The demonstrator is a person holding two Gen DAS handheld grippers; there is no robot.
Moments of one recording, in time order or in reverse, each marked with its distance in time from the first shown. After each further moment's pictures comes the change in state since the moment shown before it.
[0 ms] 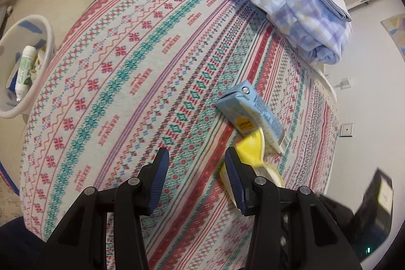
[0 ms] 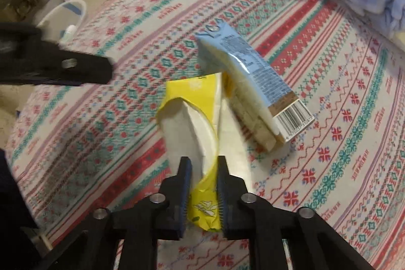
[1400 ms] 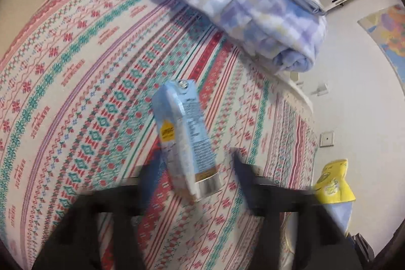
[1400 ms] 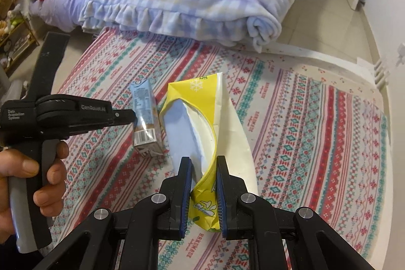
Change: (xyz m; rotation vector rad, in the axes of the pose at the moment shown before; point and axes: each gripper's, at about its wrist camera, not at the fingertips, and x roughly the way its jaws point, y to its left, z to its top) left arm 0.046 -0.094 0.038 0.053 -0.113 -0.136; right arm -0.119 -0.088 -0.031 0.297 -0.246 -0.171
